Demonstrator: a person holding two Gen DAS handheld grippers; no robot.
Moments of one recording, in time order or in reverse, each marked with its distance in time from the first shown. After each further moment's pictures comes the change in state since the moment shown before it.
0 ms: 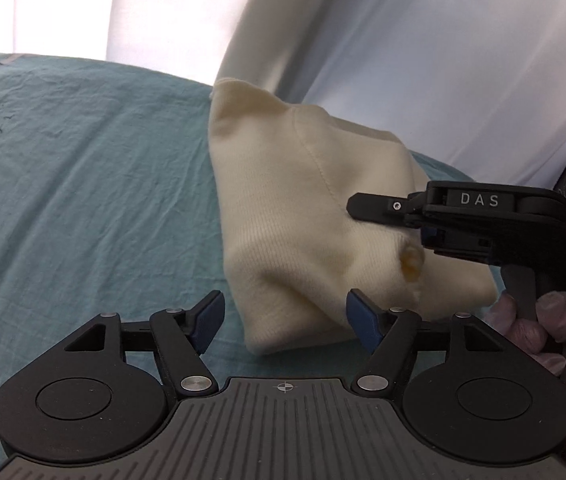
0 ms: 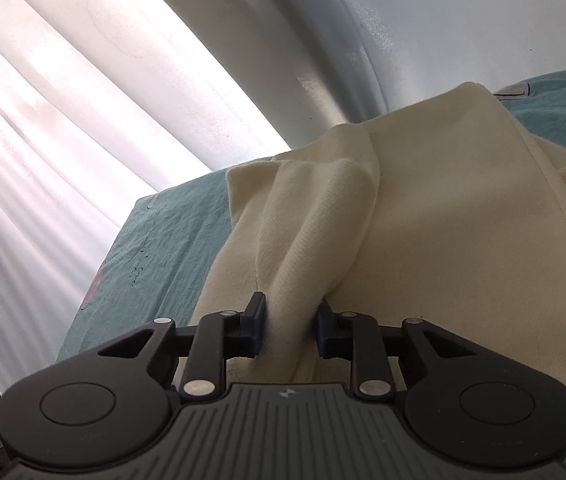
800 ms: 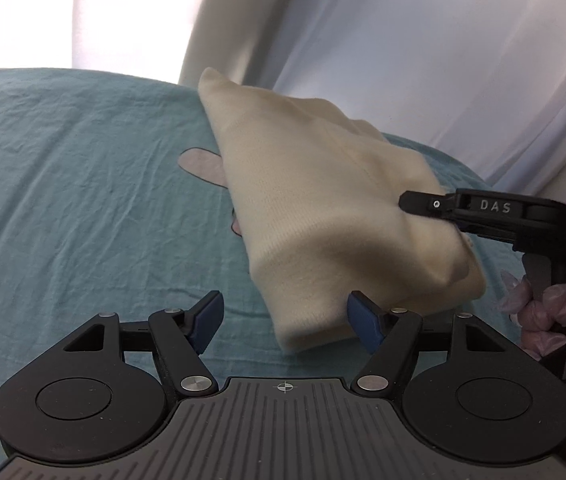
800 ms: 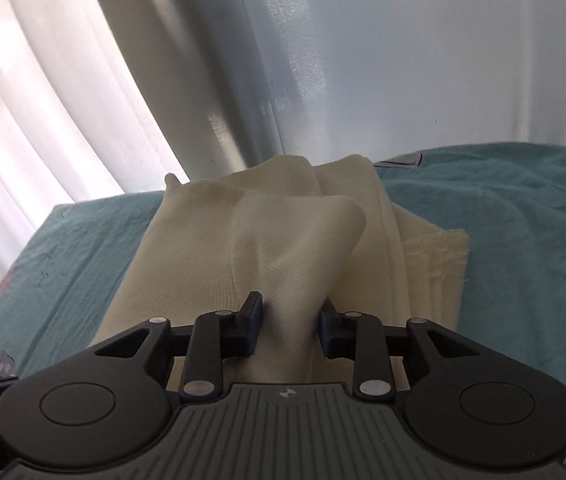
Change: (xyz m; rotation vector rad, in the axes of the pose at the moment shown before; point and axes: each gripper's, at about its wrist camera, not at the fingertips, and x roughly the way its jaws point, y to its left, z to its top) left arm 0.018 -0.025 0.005 0.060 0.032 -0.018; right arm -0.045 -0.037 0.013 -0.107 -0.114 -0.264
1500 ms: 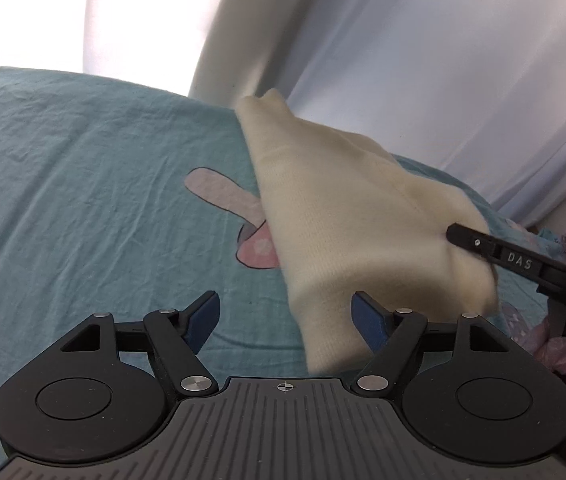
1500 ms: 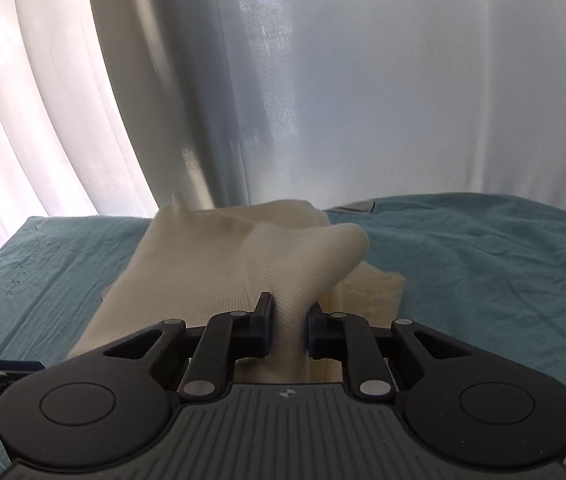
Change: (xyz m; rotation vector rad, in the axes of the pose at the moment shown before) left arm -0.001 0.000 0.020 -0.056 -0.024 0.008; right arm -0.022 0.001 -0.005 -0.107 -0.118 -0.148
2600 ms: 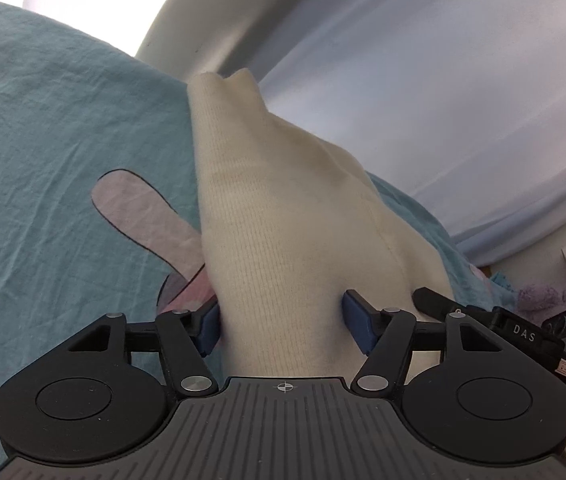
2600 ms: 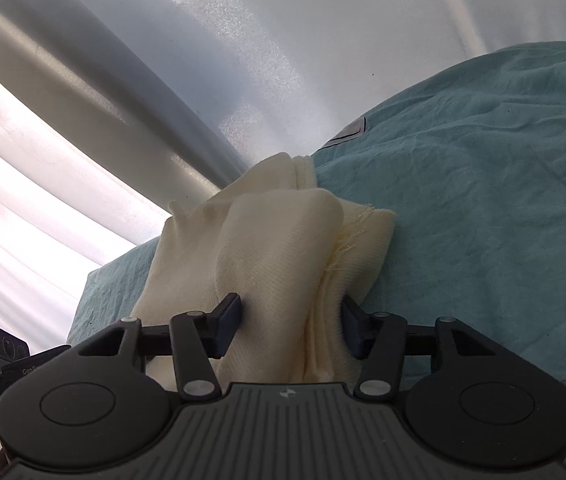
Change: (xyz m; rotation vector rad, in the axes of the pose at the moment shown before) left arm 0.082 0.014 0.045 -0.176 0.076 -0.215; right arm 0.048 -0.080 -0.004 0.417 0.166 0.293
